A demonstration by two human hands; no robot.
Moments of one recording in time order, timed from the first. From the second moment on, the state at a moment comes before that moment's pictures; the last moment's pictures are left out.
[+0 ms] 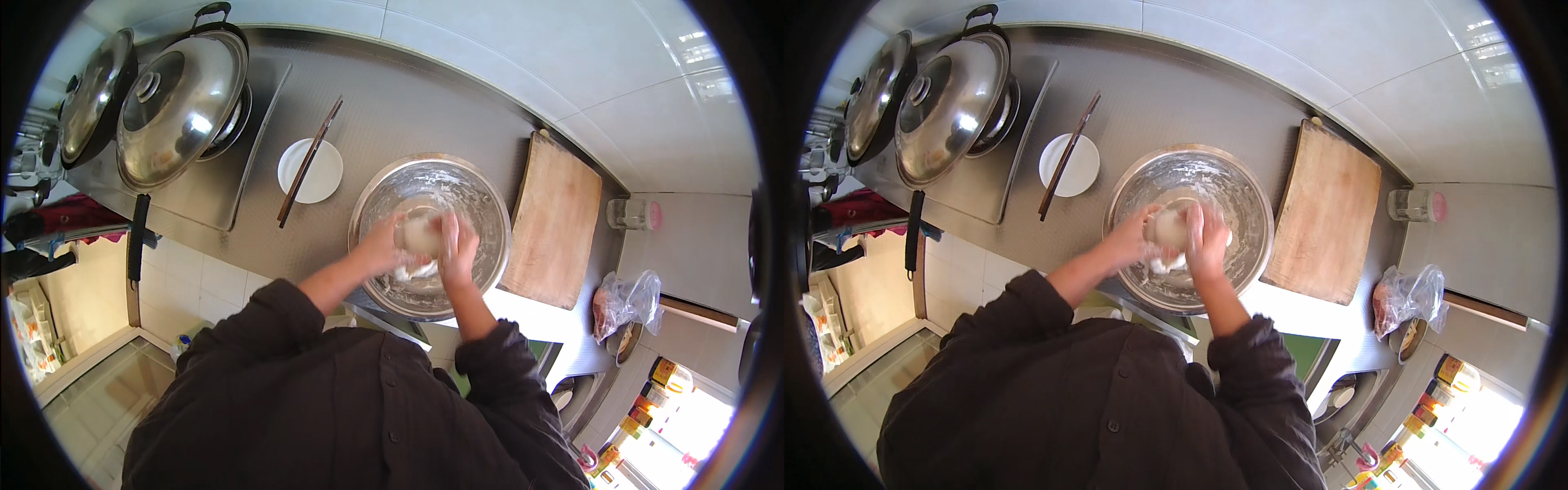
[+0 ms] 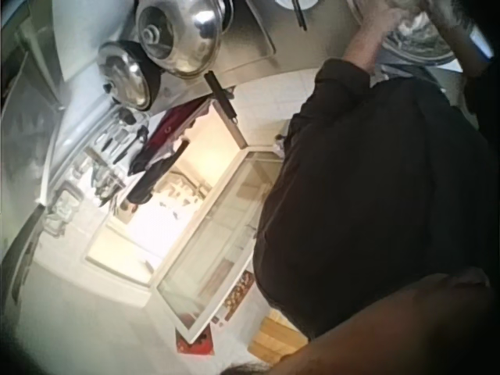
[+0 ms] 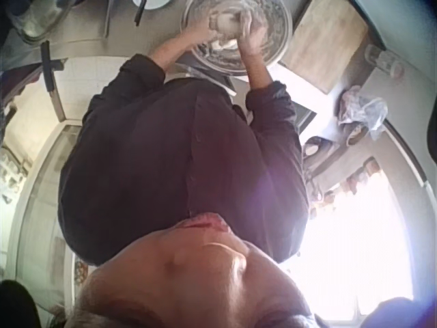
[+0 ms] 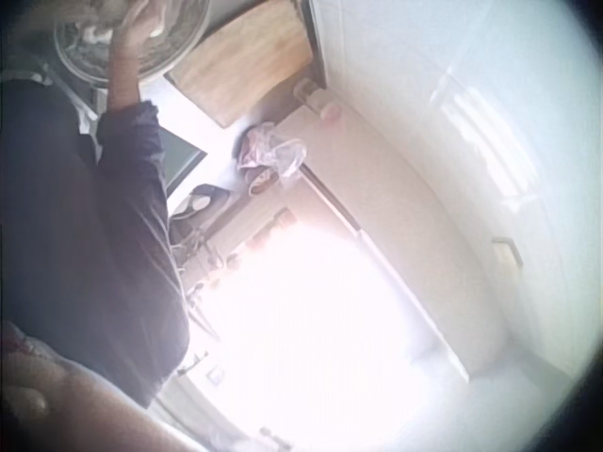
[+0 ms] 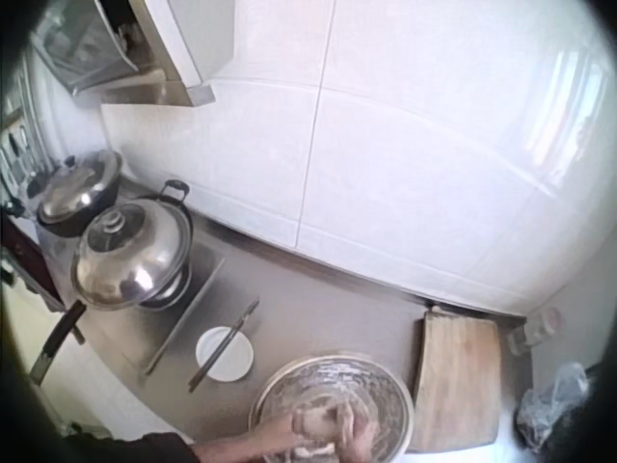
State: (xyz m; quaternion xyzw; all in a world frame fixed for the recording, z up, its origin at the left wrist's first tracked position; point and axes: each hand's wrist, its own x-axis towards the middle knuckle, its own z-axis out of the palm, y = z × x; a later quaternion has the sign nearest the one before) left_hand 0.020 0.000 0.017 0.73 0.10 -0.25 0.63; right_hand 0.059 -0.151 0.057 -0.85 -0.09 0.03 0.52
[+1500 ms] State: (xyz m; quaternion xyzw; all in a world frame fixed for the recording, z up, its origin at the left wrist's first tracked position) left_hand -0.045 -0.067 -0.005 0.92 -0.10 -0.04 0.38; right_hand -0.013 -0.195 0.017 -0.95 -0.20 -0.11 0.23
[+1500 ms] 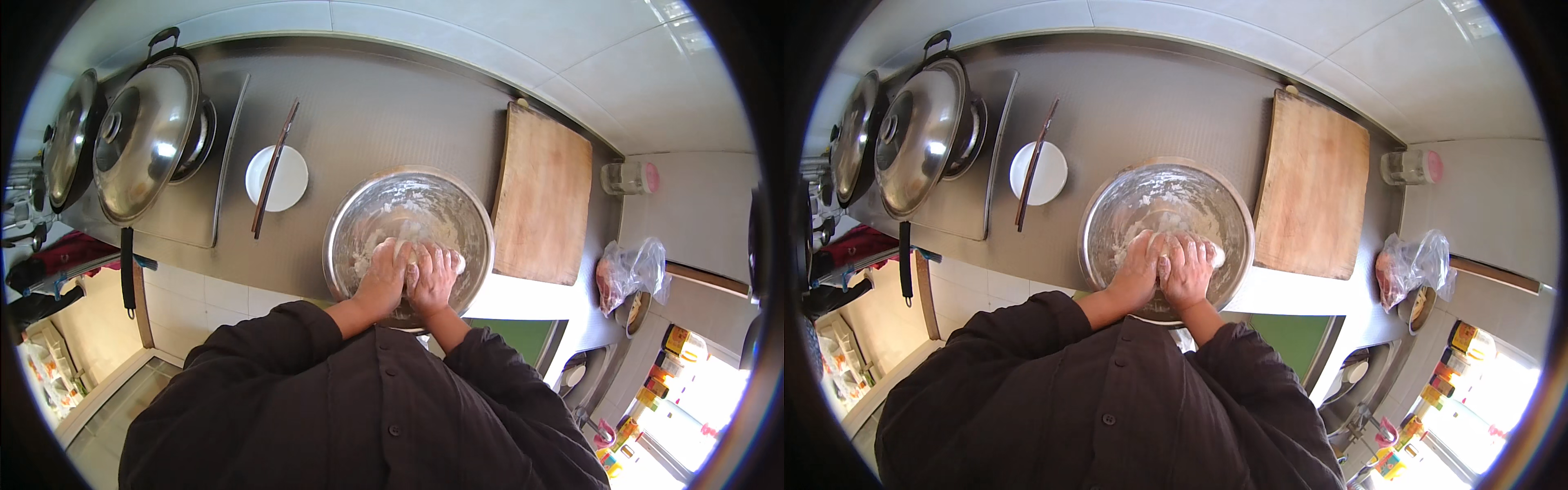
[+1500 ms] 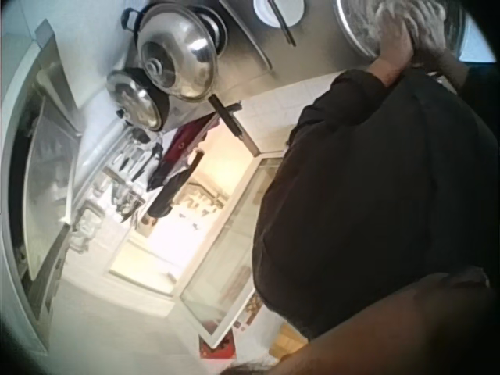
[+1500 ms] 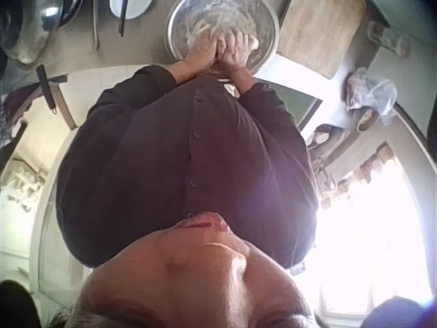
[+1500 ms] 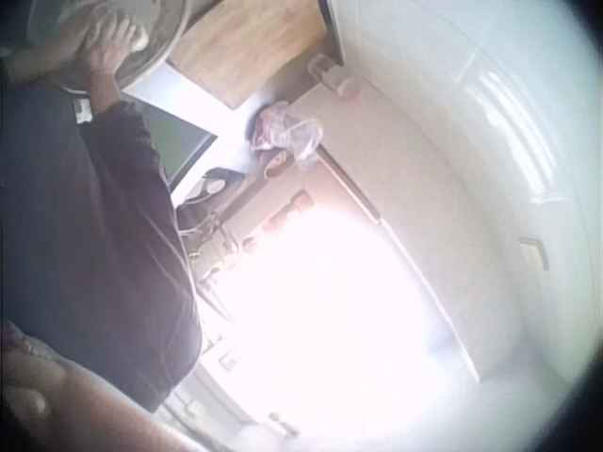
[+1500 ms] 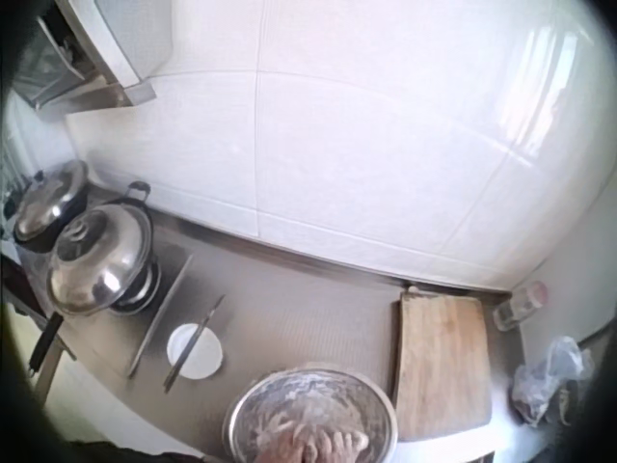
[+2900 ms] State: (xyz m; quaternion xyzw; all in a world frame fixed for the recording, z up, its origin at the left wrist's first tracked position) left_hand 0.077 -0.016 -0.055 0.92 -0.02 -0.22 0.31; right_hand 0.110 -0.133 -0.017 -0.97 -0.15 0.04 0.16
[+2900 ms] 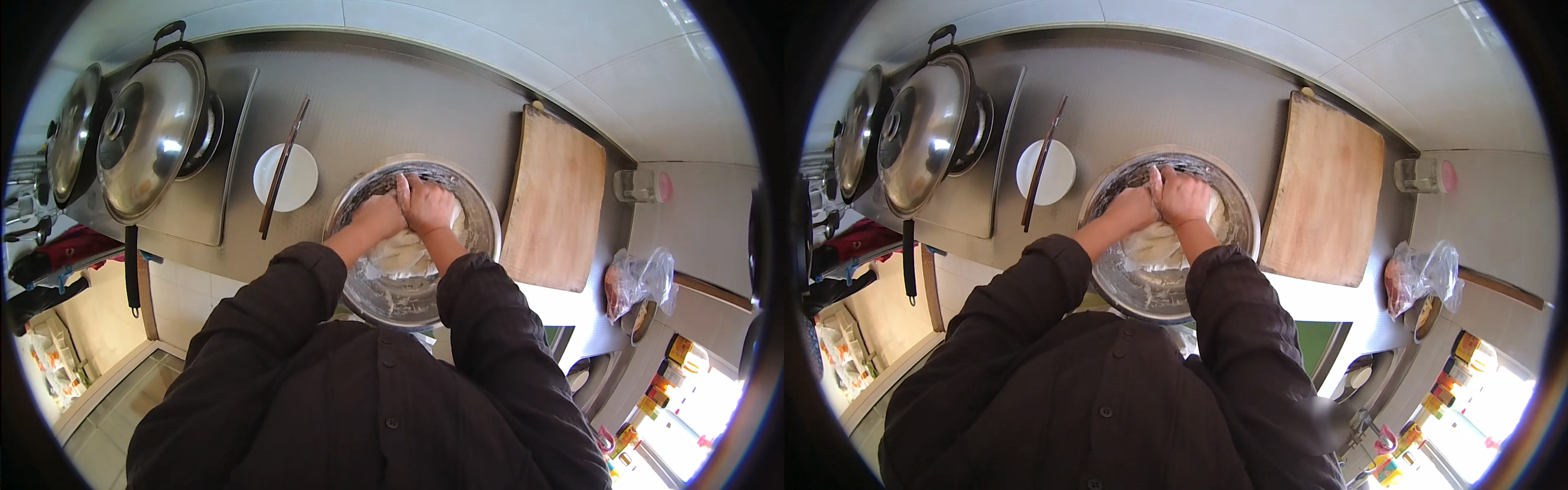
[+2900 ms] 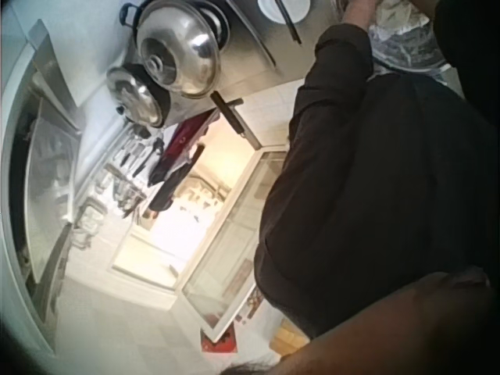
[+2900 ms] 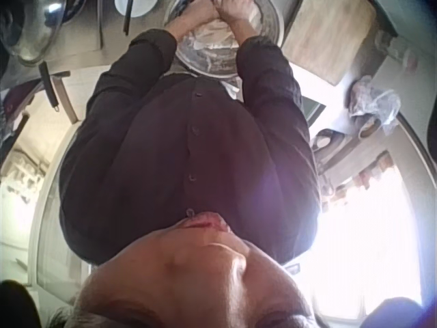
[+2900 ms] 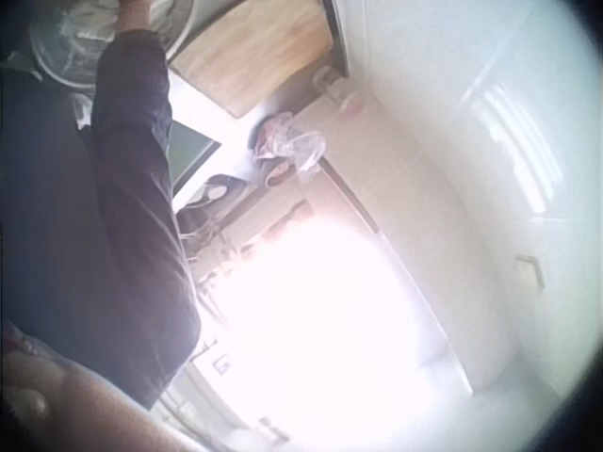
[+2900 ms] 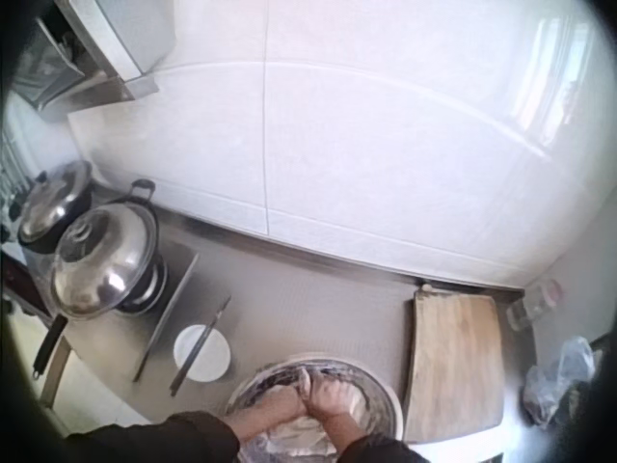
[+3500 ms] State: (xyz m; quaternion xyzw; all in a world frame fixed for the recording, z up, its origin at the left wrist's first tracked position) left_hand -0.054 -0.037 0.022 0.86 -0.06 -0.09 0.49; right_hand 0.006 -0.164 0.069 -0.96 -0.16 -0.06 0.23
